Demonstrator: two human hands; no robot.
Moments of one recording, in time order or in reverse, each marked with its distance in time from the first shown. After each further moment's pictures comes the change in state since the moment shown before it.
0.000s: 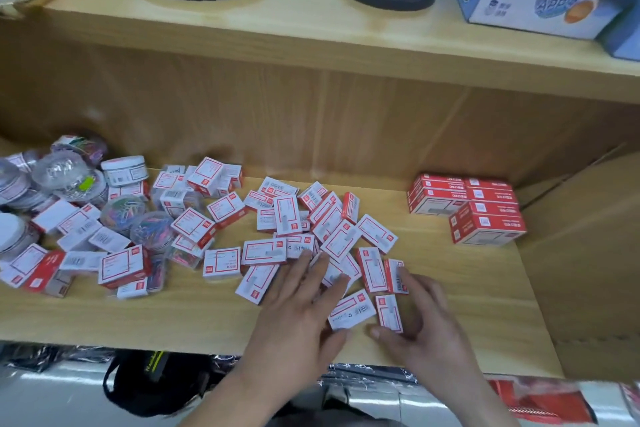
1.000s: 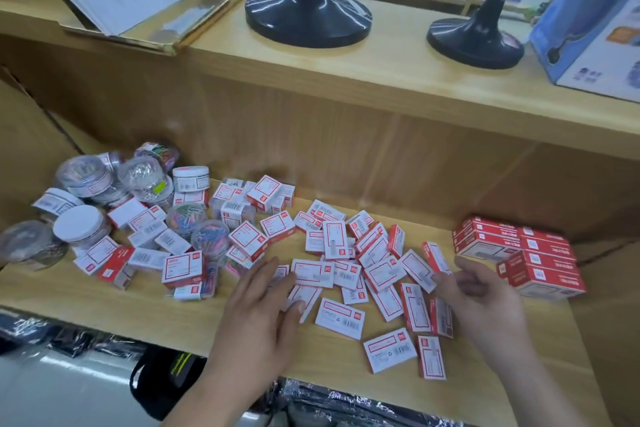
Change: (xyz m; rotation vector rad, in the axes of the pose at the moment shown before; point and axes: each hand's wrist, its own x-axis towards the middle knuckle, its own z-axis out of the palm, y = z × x) left_hand -0.033 -0.076 -0.037 -0.192 0.314 -0.335; right_hand 0.081 -0.039 -0.023 0.239 0.231 0.163
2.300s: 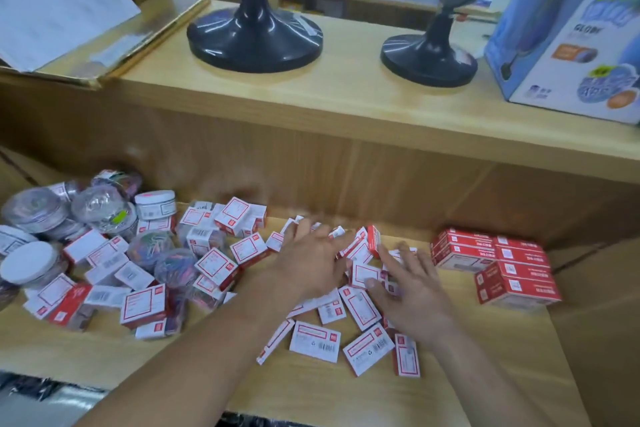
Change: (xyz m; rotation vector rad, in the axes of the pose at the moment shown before) left_hand 0.158 0.064 0.054 0.349 -0.553 0.146; right_hand 0.034 -0.017 0.039 -0.609 -0.370 -0.177
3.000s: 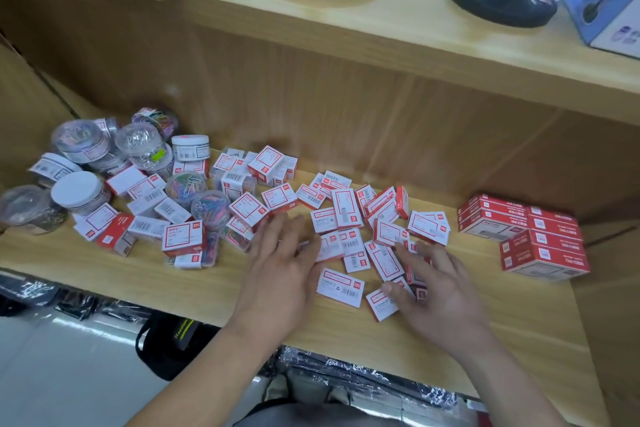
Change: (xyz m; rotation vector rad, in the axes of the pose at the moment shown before) left_hand -0.131 -0.021 0.049 -0.064 0.538 -0.090; right_hand -0.053 0.013 0.031 -0.024 0.203 -0.227
